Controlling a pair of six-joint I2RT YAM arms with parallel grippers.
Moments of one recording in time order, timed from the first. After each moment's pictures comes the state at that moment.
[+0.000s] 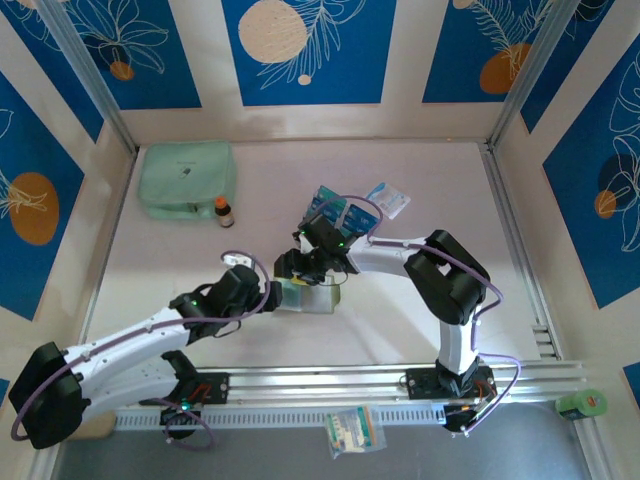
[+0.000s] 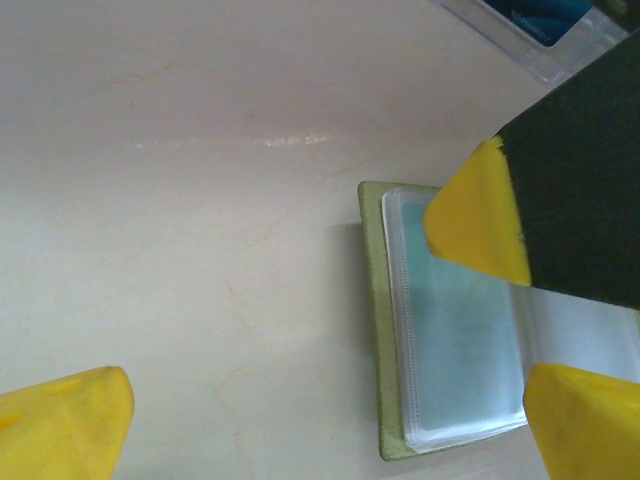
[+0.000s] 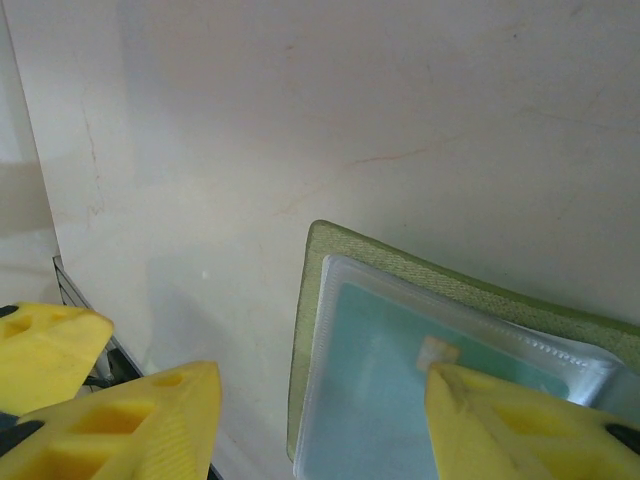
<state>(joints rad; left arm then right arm) -0.82 0.97 0.47 -0.38 -0.28 -0.70 0.81 1.89 1.12 -0.15 -0.48 0.89</state>
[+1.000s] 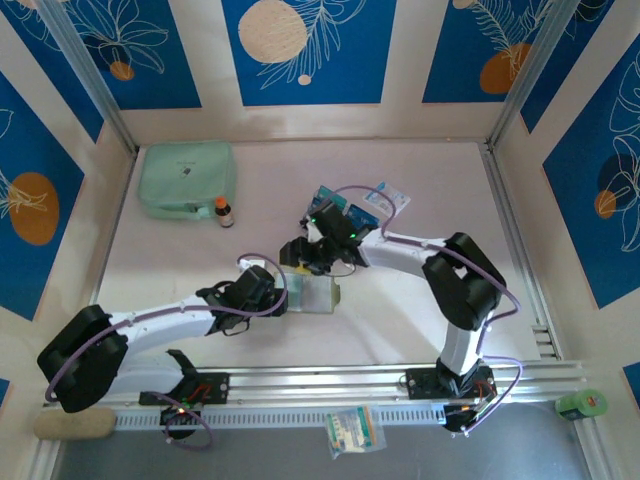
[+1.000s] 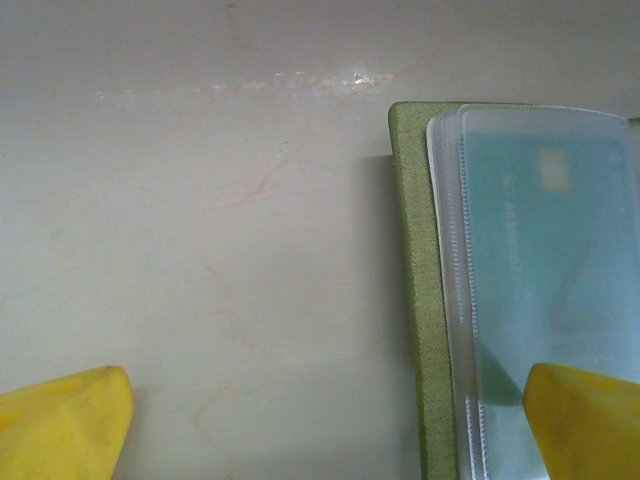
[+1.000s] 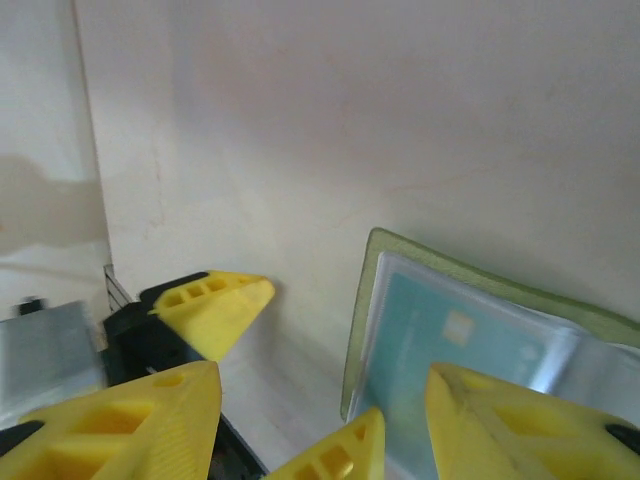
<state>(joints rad) -0.81 1.23 0.47 -0.26 -0.26 -0.68 0.74 1.78 1.13 -0.21 -0.51 0.87</state>
